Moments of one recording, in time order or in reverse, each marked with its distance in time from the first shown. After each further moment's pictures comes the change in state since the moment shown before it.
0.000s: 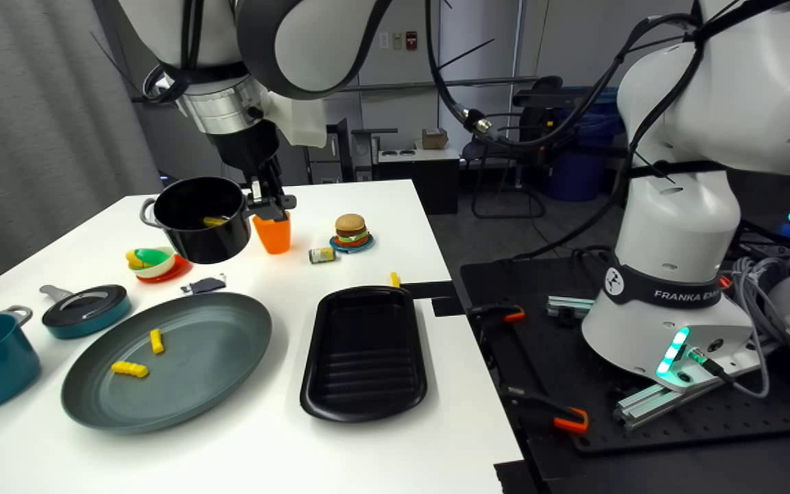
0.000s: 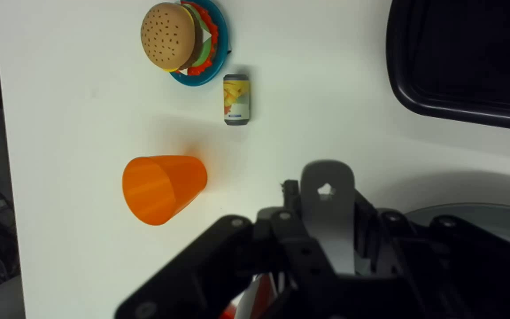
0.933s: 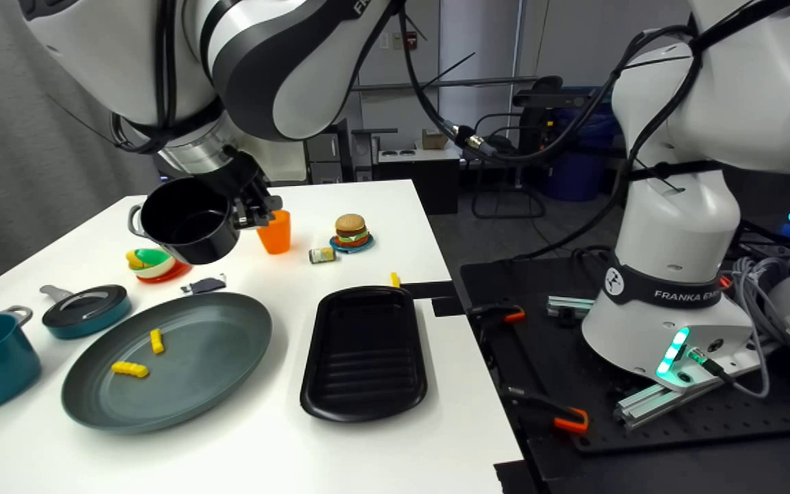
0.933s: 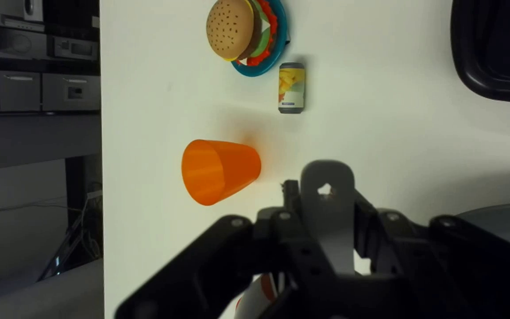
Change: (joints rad) arm 0.091 0.112 0.004 0.099 -0.235 -0.150 0.224
